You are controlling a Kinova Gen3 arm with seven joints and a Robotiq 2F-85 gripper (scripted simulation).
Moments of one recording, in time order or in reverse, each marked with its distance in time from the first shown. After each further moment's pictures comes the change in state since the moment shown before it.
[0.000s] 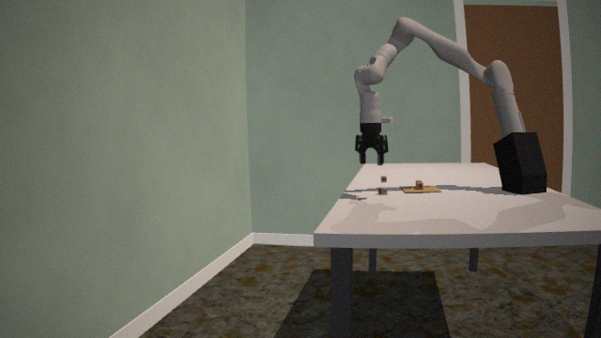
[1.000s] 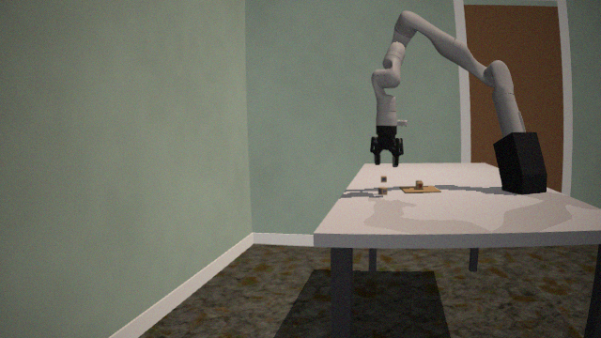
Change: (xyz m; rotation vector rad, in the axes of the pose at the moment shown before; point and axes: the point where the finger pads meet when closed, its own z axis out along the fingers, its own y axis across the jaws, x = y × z) arm 0.065 0.009 0.010 0.028 -0.007 -0.003
